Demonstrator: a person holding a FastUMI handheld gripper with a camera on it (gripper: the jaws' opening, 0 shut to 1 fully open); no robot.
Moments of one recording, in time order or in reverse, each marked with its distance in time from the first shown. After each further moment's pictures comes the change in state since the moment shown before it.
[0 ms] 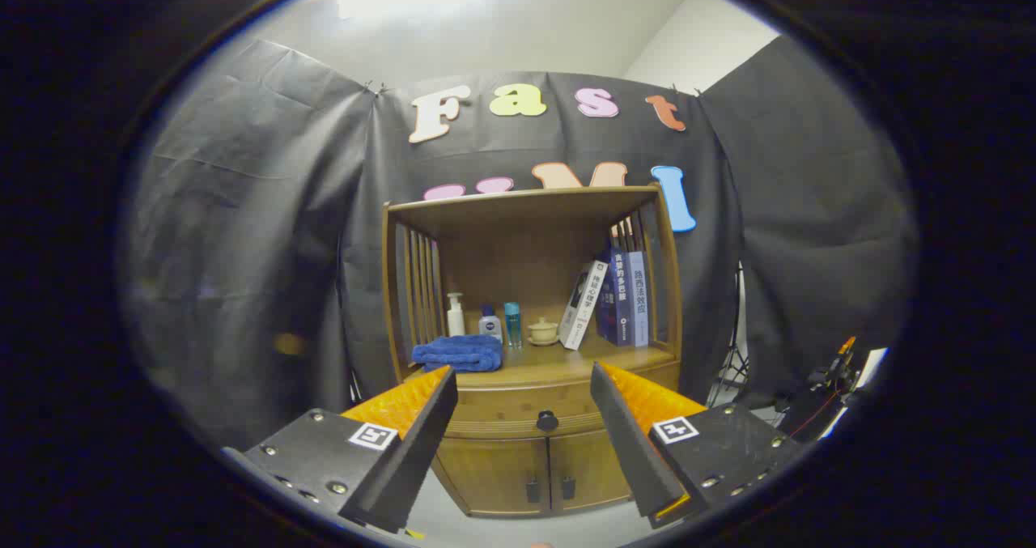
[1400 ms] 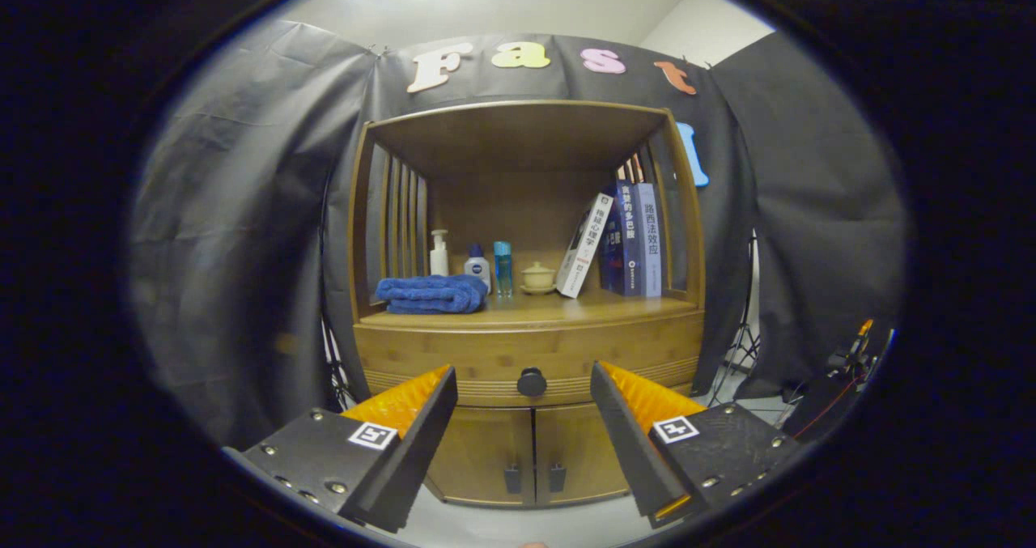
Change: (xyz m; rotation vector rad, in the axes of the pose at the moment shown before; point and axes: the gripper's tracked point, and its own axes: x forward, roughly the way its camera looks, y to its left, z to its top) arm 0.086 -0.030 -0.141 -0.036 0.105 0.028
